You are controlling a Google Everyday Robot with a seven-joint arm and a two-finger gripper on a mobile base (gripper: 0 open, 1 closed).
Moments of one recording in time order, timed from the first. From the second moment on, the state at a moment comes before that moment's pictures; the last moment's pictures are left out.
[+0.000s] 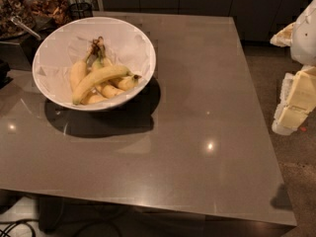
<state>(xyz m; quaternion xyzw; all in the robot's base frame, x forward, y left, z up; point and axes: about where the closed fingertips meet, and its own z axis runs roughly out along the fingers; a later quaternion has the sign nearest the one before) 0.438 -0.217 0.976 -0.60 0.78 -0.03 0.16</state>
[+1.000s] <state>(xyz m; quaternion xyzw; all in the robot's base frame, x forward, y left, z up) 0.433 -0.179 0.990 -0.64 0.76 -0.06 0.14</state>
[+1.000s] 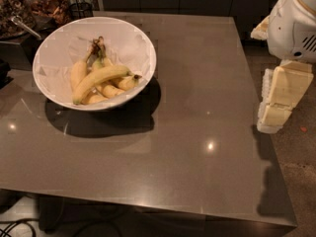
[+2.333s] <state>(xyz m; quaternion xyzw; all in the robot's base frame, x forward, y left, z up) 0.446 -0.083 1.022 -0.72 0.68 -0.07 0.15</state>
